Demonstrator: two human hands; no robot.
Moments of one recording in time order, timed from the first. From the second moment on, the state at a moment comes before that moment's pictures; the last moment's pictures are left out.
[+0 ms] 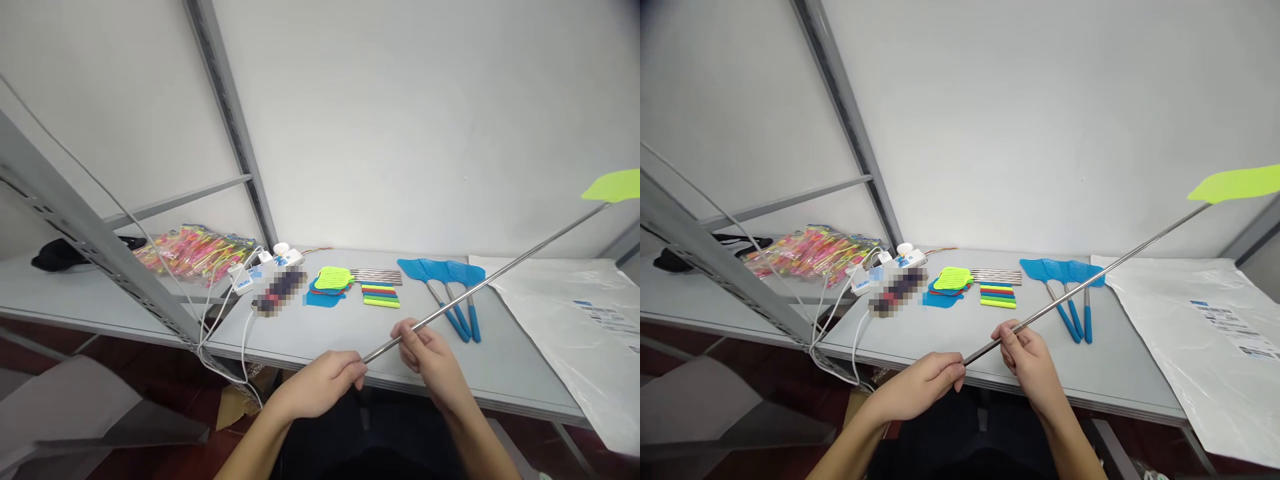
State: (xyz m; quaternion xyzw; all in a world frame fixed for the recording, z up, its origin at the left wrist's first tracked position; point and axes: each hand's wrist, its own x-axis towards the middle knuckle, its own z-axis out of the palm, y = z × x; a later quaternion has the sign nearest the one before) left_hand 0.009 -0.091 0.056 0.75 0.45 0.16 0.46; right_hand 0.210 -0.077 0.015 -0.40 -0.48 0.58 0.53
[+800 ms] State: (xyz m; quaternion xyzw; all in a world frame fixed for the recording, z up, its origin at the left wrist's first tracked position) left_hand -0.041 -0.089 0.051 0.72 0.50 0.12 0.47; right_hand 0.252 -0.062 0.024 -0.39 -0.32 0.48 0.72
